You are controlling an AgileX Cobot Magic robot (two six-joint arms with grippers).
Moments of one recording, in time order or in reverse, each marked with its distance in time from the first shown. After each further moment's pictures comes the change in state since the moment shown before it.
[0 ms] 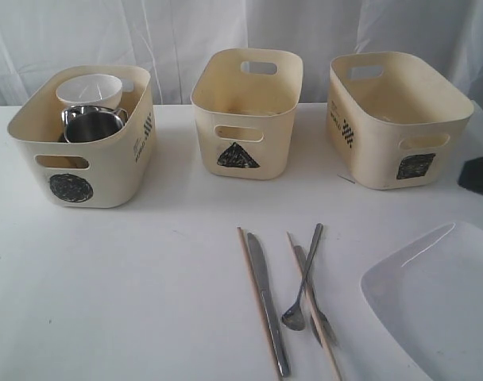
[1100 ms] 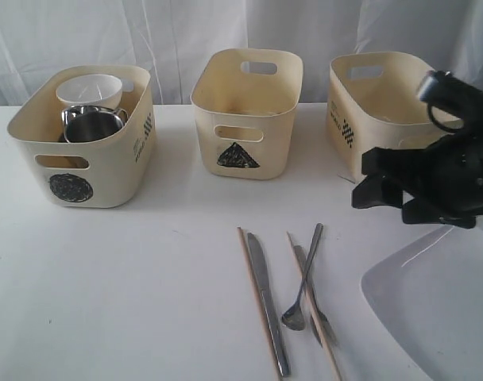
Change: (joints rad) left arm 0.000 0.000 0.000 0.000 0.000 -0.002; right arm 0.073 0.643 -0.167 0.200 -0.041 -0.351
